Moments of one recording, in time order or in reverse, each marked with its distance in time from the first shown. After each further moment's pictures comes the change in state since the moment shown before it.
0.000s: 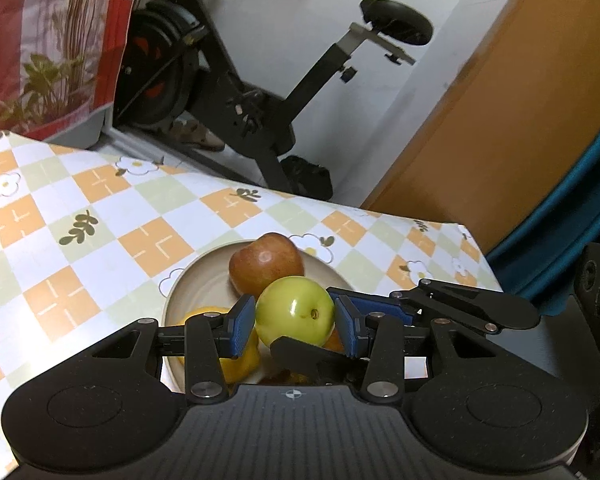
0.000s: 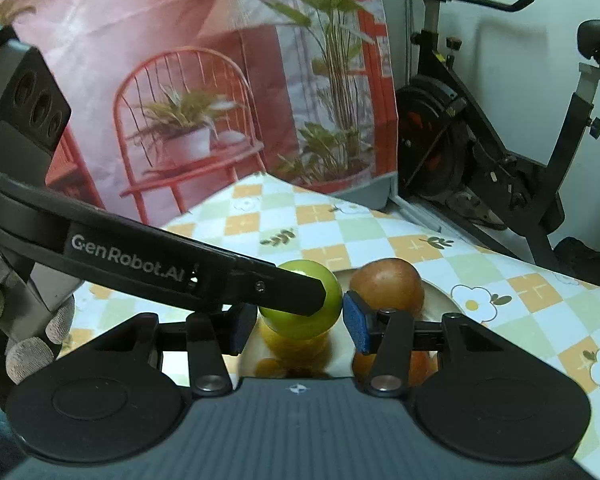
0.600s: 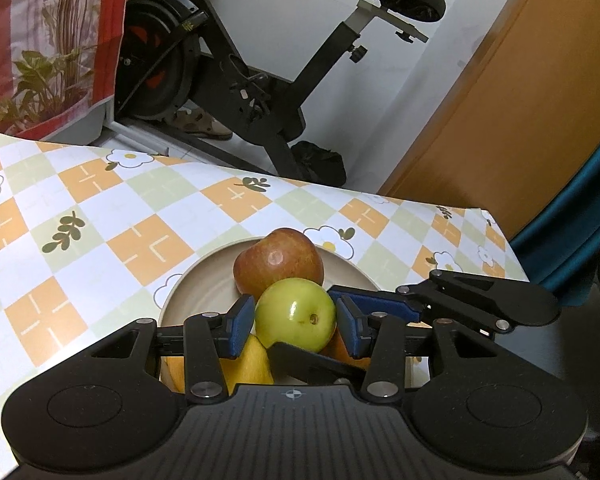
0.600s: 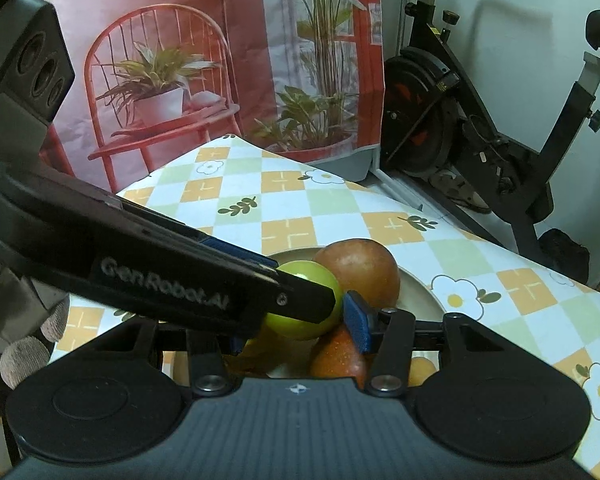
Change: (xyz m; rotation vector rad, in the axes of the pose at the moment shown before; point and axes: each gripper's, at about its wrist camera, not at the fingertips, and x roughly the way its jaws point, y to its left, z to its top) left arm 0.032 0.000 0.005 0.039 0.037 0.045; right arm 0.035 -0.015 -0.001 -0.038 0.087 -0.066
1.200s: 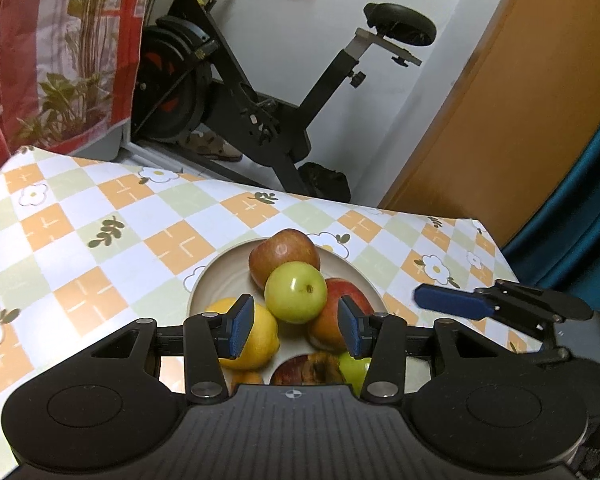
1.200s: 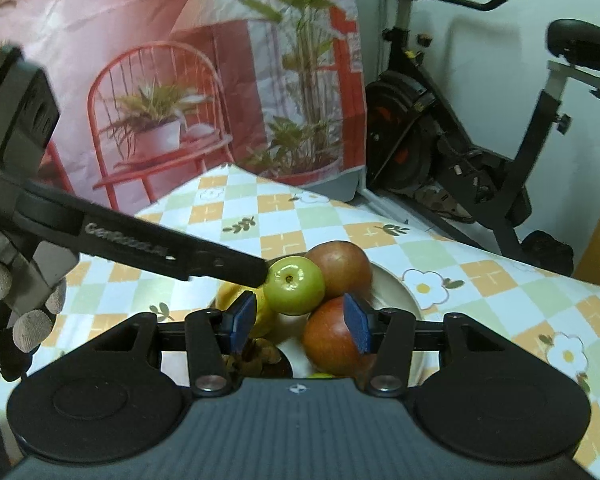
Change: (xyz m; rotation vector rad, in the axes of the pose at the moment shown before) left arm -0.061 -0.013 -0.023 0.015 -0.080 0.040; right arm -0.076 -0.001 -0.021 0.084 -0.111 -0.021
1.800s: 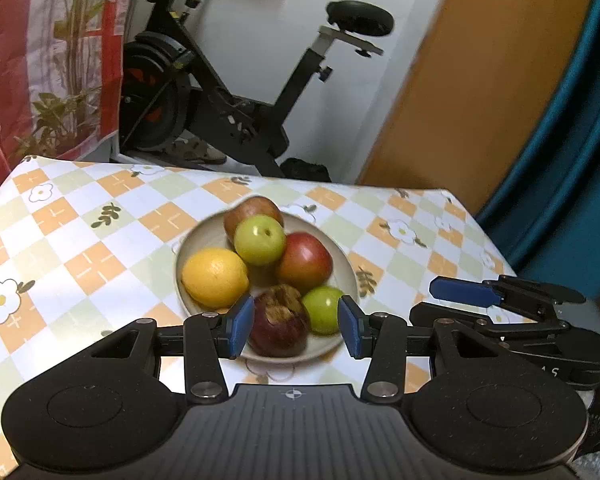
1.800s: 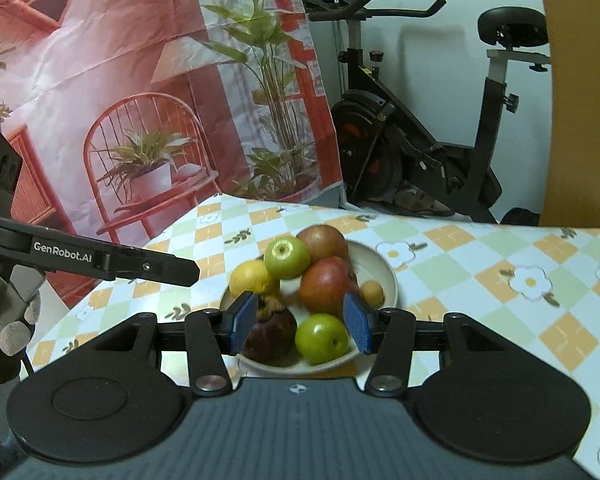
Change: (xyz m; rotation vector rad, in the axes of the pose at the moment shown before) left arm -0.040 -0.030 -0.040 0.095 -0.001 -0.017; right arm -0.073 -0.001 -0.045 0.133 -0.074 -0.017
